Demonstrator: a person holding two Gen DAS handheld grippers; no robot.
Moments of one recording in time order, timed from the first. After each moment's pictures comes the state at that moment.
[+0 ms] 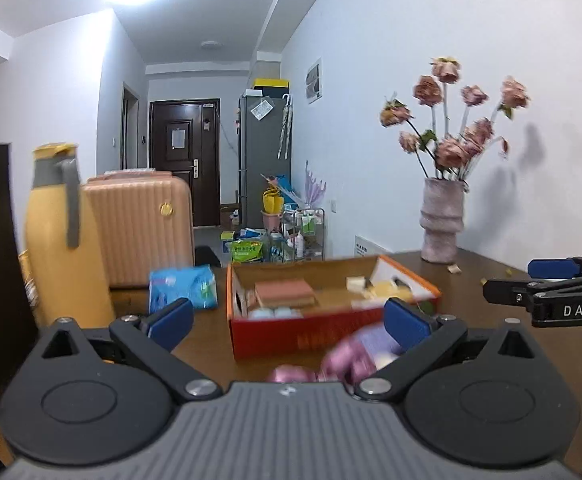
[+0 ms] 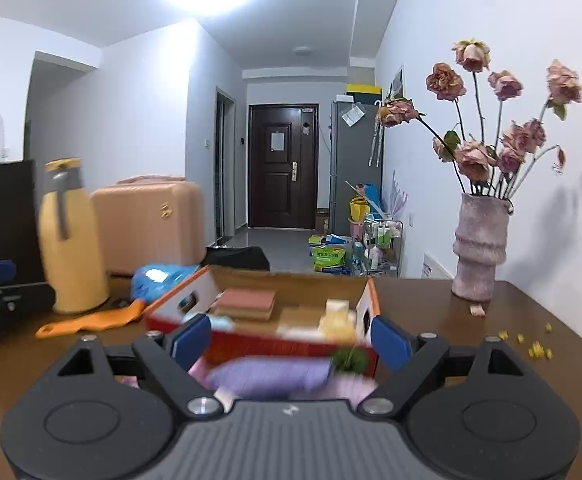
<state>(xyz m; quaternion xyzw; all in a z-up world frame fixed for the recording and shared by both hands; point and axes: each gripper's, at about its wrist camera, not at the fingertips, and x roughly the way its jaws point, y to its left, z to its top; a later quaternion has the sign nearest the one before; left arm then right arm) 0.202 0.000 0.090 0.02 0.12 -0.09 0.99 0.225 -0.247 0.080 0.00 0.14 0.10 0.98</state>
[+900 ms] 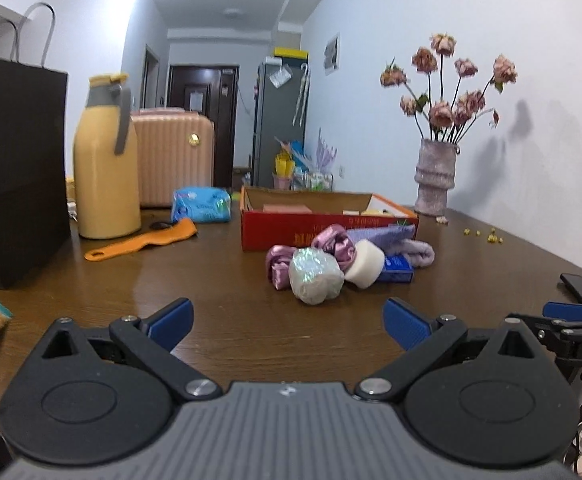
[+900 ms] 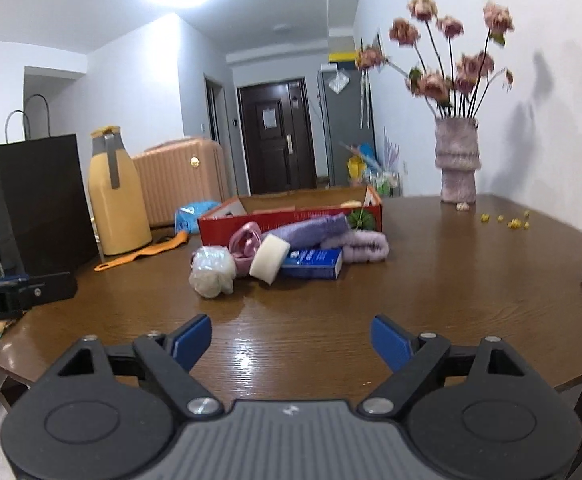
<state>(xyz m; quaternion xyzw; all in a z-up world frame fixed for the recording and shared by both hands) 0.095 0.012 0.027 -0.01 0.17 -0.07 0.98 0.089 -0.247 0.005 0.06 0.19 0.10 0.97</state>
